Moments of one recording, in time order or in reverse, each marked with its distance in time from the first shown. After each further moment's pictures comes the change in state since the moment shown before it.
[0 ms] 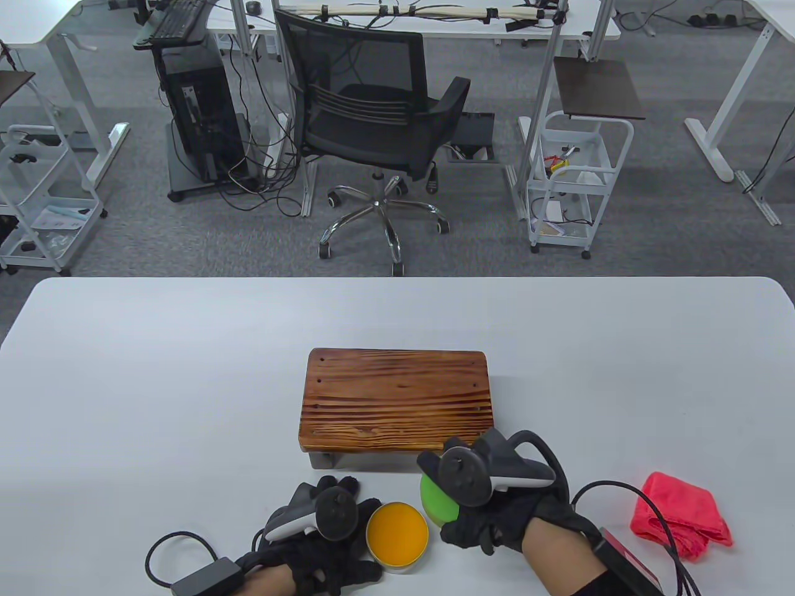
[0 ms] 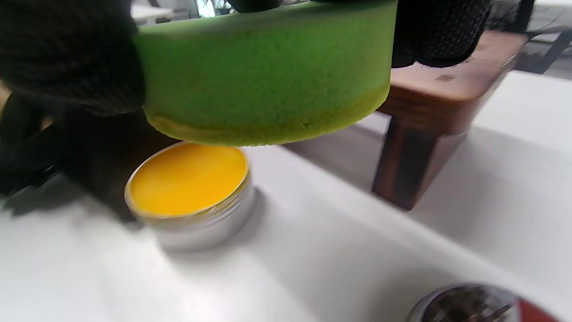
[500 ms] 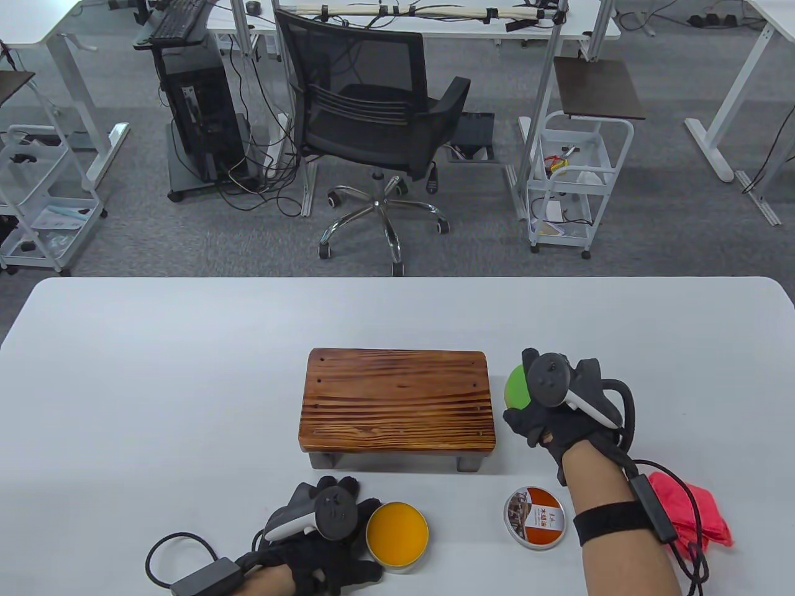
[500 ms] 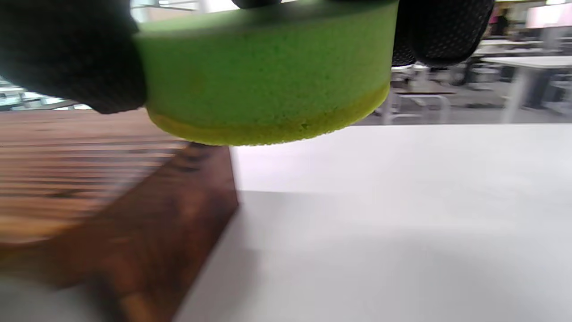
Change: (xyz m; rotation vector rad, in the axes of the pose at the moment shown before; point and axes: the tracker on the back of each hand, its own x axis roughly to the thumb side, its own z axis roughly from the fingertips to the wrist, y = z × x) left_hand 0.000 0.000 0.000 0.000 -0.001 0.006; right_hand -0.153 -0.023 0.012 -0.288 0.558 -0.171
